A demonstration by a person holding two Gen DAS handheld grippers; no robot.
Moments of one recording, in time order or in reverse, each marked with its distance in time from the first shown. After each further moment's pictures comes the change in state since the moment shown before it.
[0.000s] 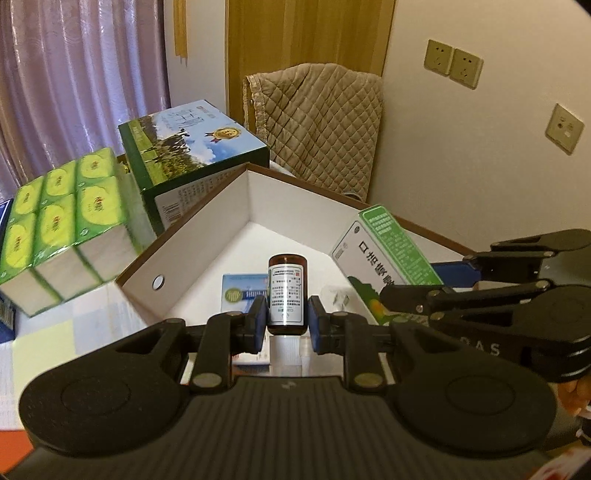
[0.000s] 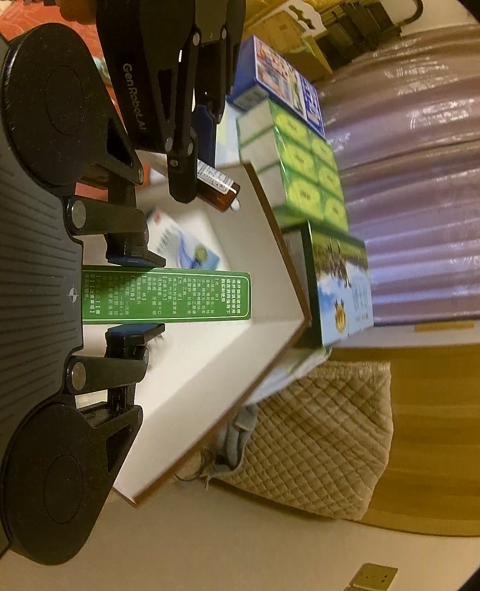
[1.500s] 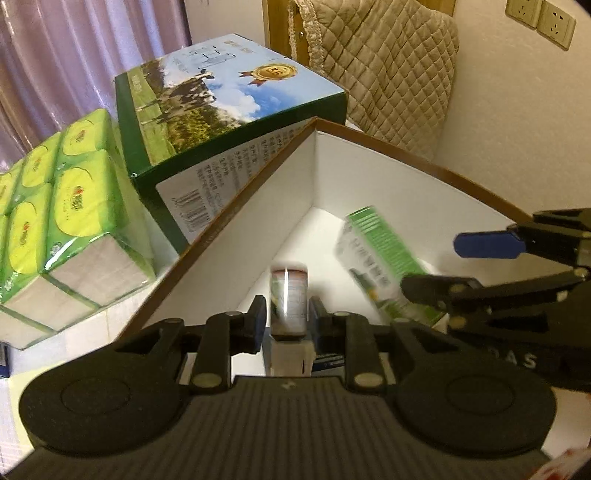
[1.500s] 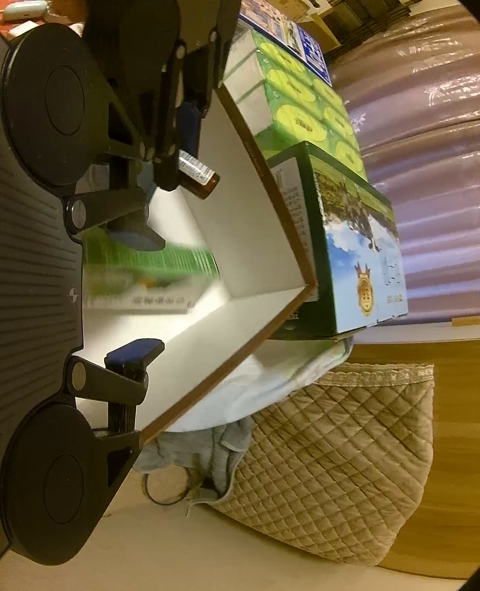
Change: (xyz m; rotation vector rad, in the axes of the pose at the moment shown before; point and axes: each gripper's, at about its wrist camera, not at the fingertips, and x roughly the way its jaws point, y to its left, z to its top) left arm 0.146 0.054 0.045 -0.003 0.177 0.127; right arm 0.153 -0.046 0.058 -0.010 0.086 0.024
